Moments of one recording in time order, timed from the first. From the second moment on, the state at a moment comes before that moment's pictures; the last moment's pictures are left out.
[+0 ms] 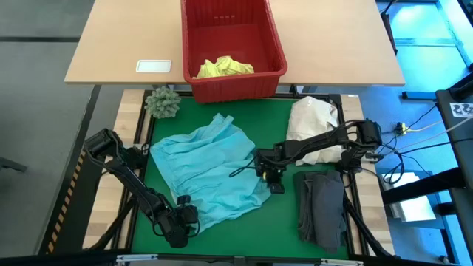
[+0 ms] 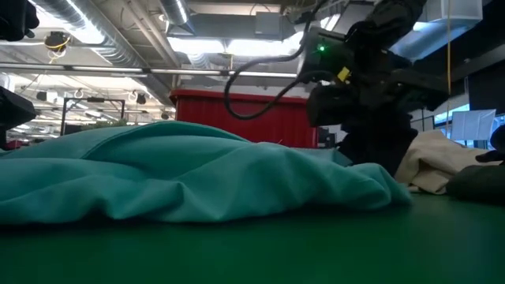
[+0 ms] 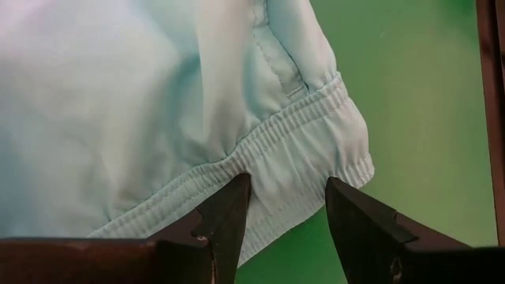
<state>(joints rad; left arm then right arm) -0.84 1.73 0.85 -0.23 -0.30 -0.91 0.06 1.79 0.98 -0.49 -0.44 0.04</state>
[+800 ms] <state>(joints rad) -0.84 1.74 0.85 -0.24 -0.30 -0.91 0.23 1.57 0.97 -0.84 -0.42 0.25</state>
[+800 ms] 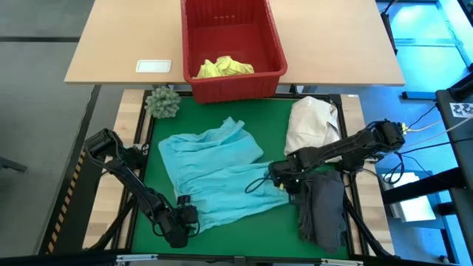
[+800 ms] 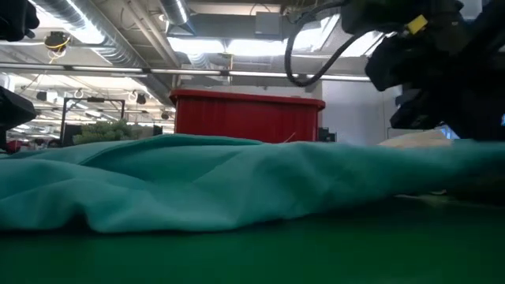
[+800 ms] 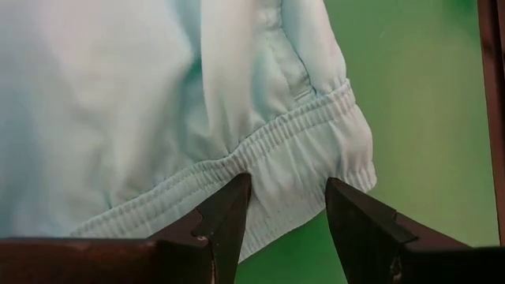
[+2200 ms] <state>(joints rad) -0.79 1.74 0.85 -0.25 -0.30 -0.83 -0.20 1.53 0.85 -0.48 -0.01 0.04</state>
